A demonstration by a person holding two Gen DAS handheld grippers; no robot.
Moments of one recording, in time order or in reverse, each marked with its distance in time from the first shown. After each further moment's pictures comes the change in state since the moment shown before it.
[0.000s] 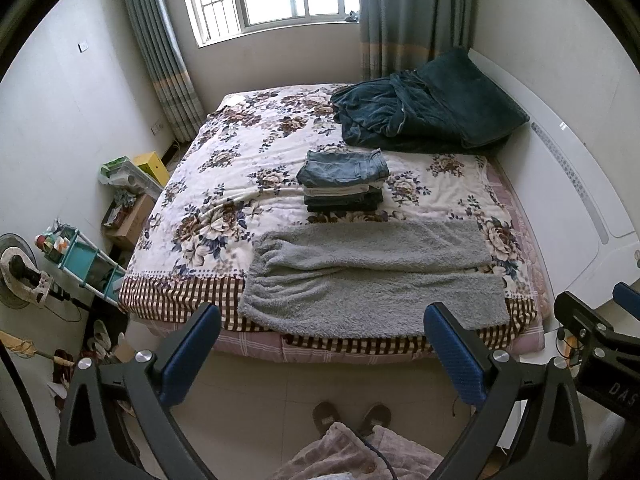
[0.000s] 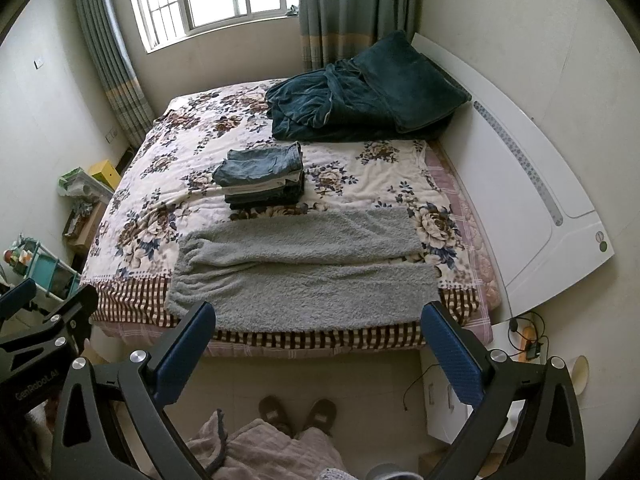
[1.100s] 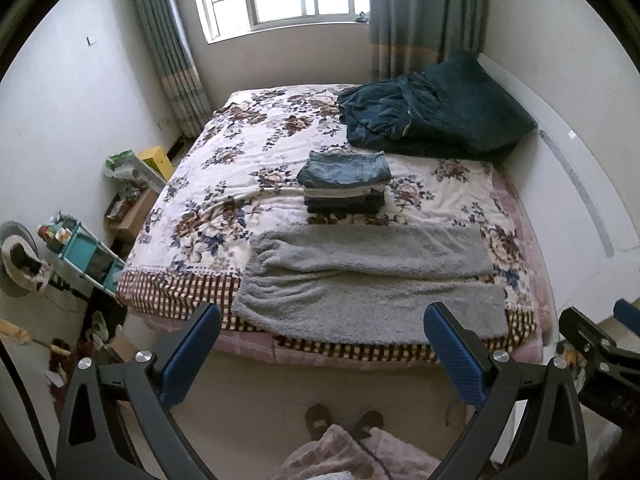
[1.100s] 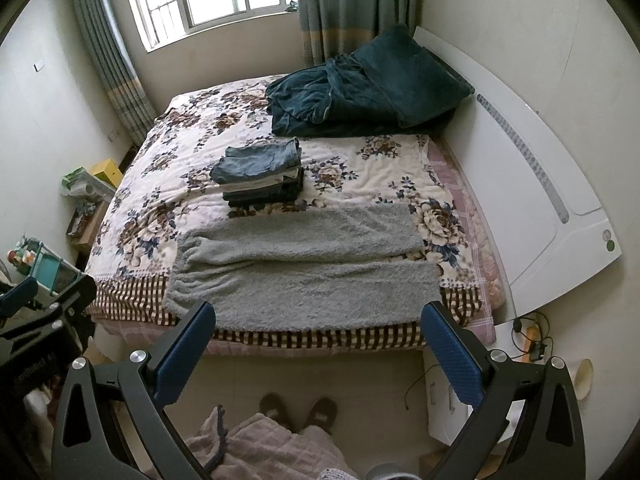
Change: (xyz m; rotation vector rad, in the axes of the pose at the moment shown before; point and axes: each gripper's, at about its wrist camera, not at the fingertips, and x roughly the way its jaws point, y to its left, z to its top) left arm 0.010 -0.022 0.004 -0.044 -0.002 0.022; right arm 0.005 -0.011 -0.006 0.005 0.008 0.014
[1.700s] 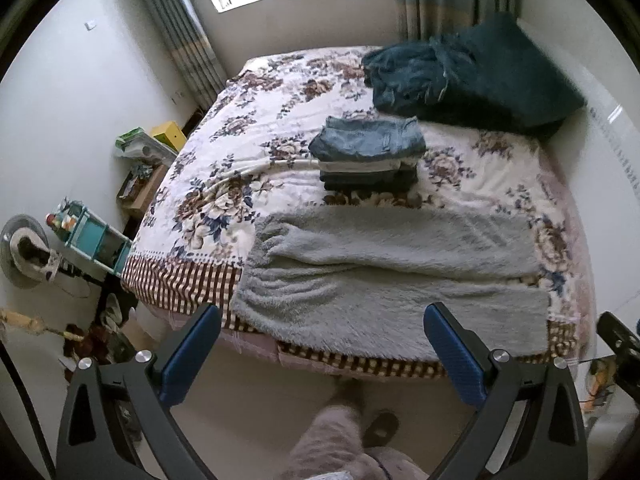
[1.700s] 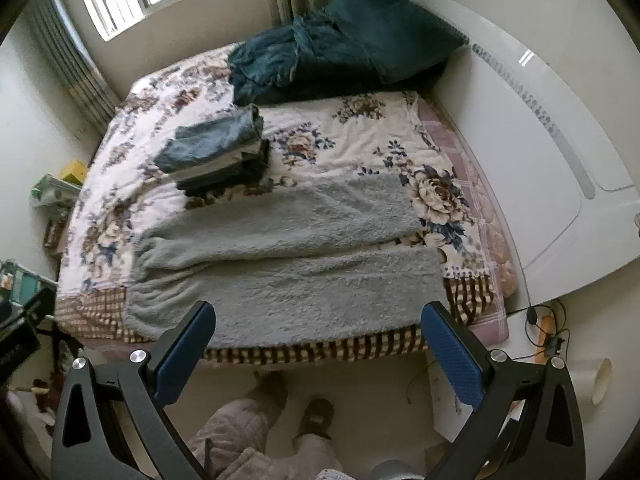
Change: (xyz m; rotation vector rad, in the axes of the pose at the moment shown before) left arm 0.173 -0.032 0.038 0.004 0.133 0.141; right arm 0.223 -0.064 0.059 0.085 0.150 -0.033
